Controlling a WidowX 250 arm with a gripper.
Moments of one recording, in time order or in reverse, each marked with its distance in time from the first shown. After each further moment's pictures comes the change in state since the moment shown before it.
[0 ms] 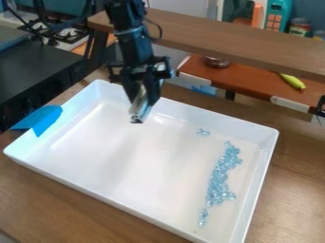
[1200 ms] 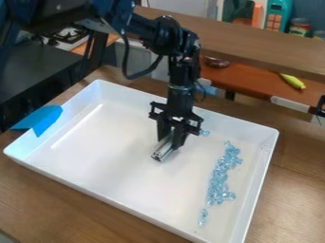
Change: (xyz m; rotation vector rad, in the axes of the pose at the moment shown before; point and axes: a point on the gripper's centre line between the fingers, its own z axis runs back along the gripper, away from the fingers) arm 0.034 -0.015 -0.104 0.249 0.177 -0.238
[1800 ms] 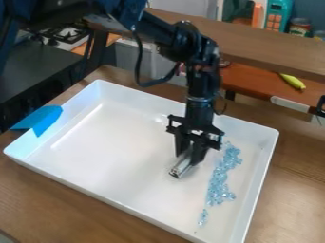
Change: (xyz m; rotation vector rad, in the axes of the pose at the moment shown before) arm -0.016 -0.058 -0.003 -0.062 0.027 -0.094
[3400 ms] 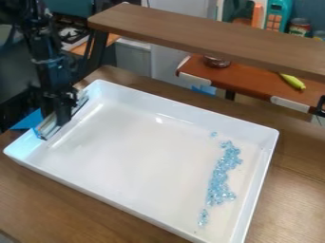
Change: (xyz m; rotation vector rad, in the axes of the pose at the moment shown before) arm -0.107 0.227 0.040 0.019 -0.142 0.235
